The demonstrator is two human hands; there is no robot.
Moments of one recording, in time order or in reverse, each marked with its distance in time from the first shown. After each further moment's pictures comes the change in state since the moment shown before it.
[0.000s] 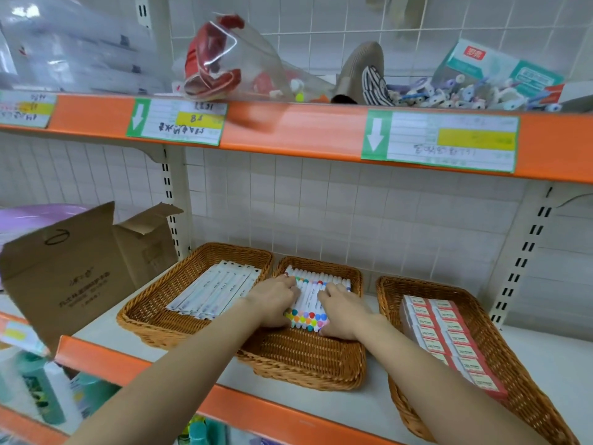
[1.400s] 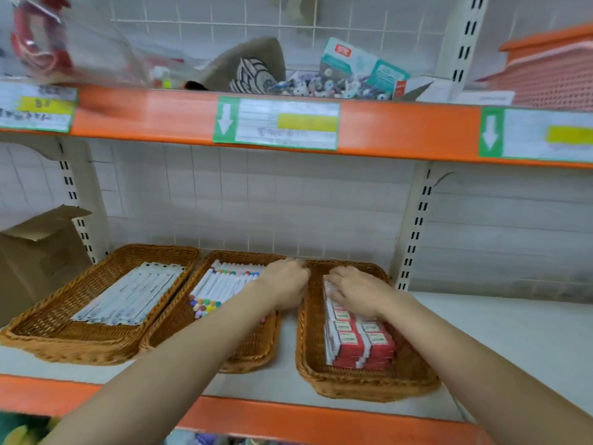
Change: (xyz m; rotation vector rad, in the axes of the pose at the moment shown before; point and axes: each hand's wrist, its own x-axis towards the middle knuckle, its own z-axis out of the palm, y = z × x) left_hand 0.050 0.131 -0.065 -0.022 0.196 0.109; right_hand -0.104 0.120 -0.022 0.065 0.008 0.101
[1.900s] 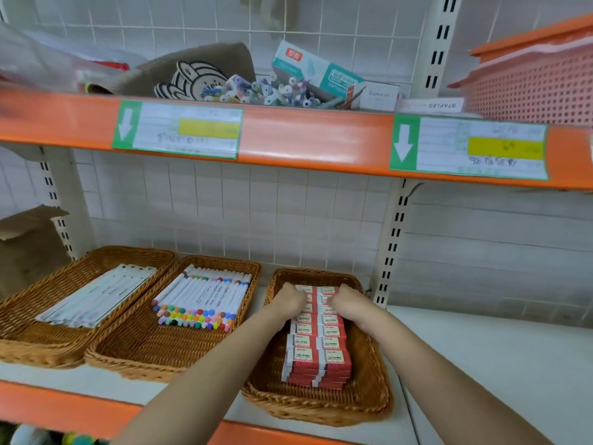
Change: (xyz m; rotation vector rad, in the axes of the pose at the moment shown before) left_hand 0.047 0.079 0.014 -1.225 -0.183 -0.730; right_hand 0.013 0.063 0.034 0.823 -0.069 0.442
